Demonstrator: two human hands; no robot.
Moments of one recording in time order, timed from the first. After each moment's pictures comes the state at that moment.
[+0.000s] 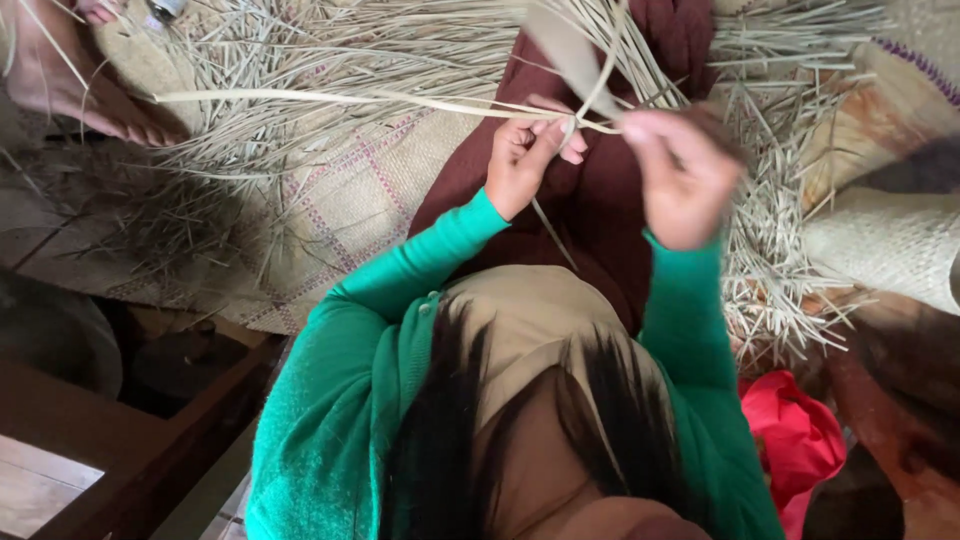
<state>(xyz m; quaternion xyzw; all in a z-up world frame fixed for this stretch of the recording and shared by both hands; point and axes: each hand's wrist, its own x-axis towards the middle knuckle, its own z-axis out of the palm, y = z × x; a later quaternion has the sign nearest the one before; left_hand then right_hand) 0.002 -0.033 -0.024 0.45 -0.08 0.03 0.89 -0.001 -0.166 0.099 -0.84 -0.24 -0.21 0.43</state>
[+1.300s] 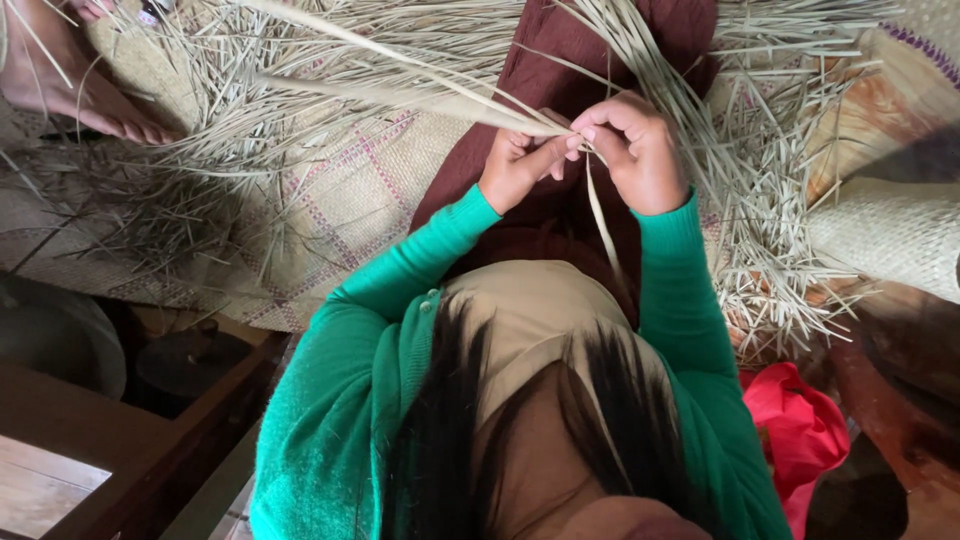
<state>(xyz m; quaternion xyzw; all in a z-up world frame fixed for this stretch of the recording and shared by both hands) -0.001 -0.019 -0.025 0.45 -0.11 -0.06 0.89 0.017 -0.162 0.060 -0.85 -0.24 0.03 0.47</state>
